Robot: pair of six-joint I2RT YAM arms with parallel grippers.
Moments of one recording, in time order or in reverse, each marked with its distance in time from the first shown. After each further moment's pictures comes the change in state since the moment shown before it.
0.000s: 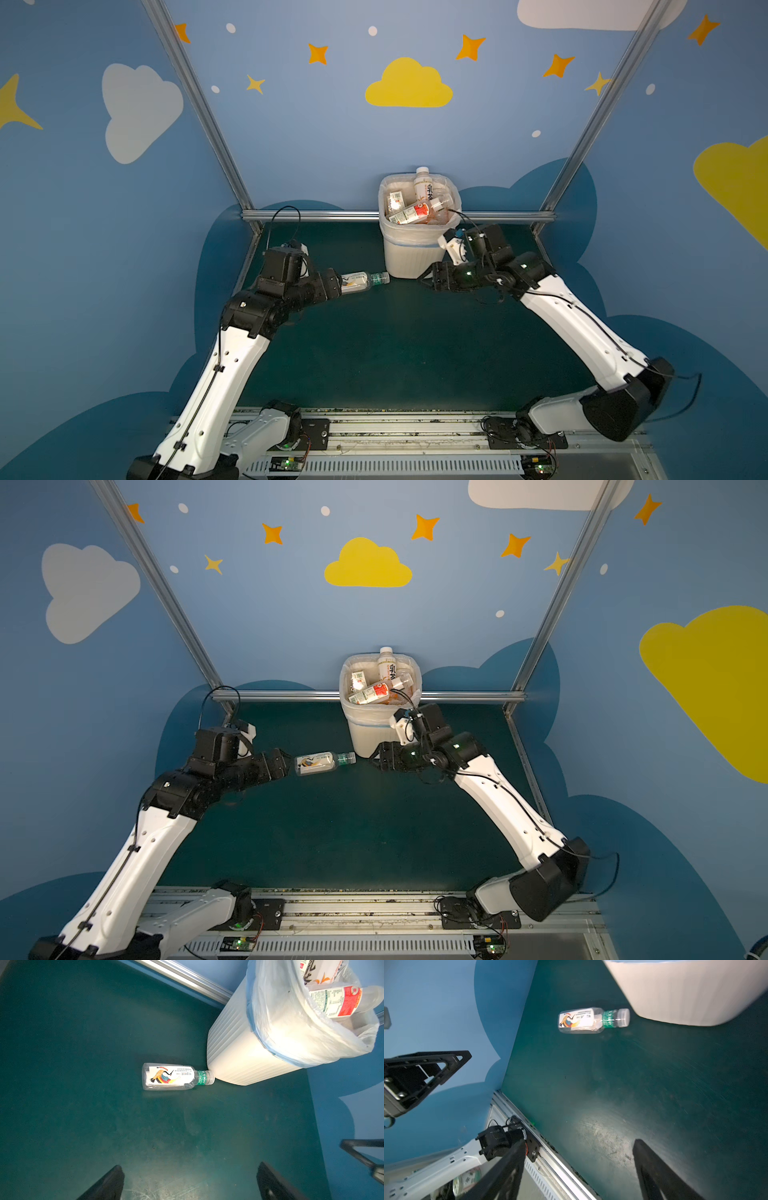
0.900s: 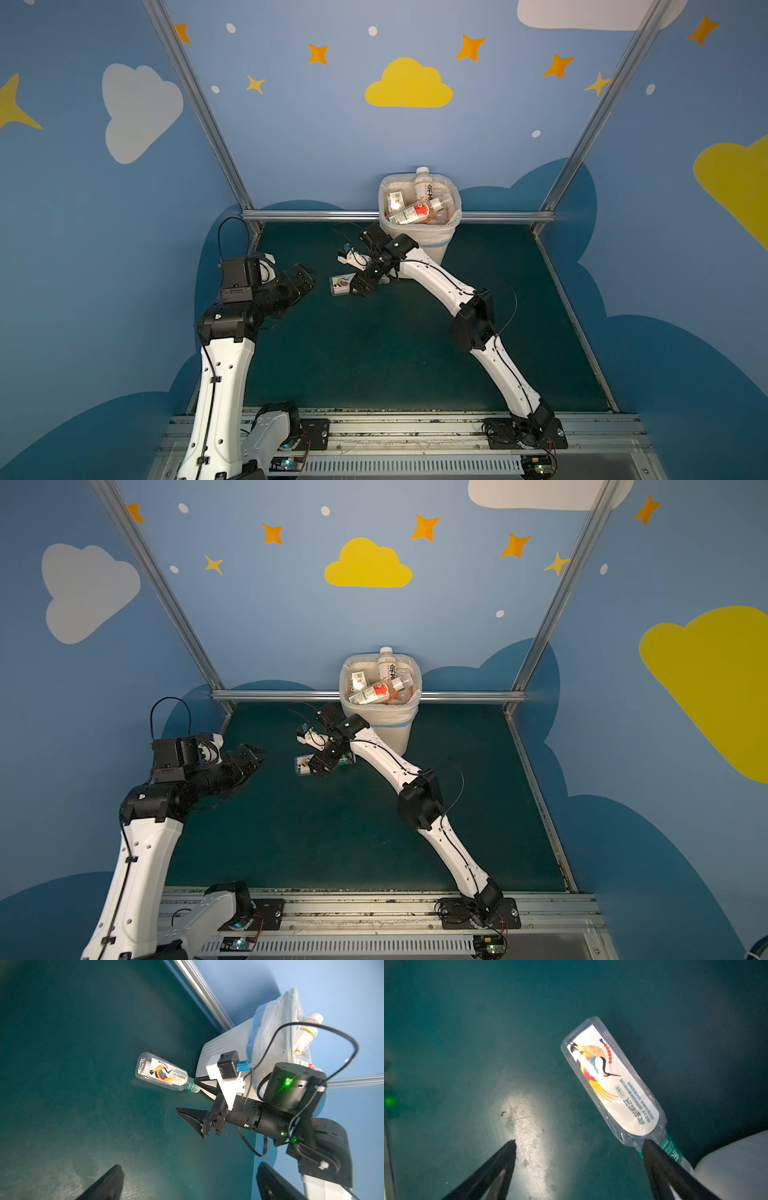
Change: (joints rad) left arm 0.364 -0.037 -0.064 0.039 0.362 -0.114; right arm 0.191 1.061 1.074 -0.237 0.130 -0.726
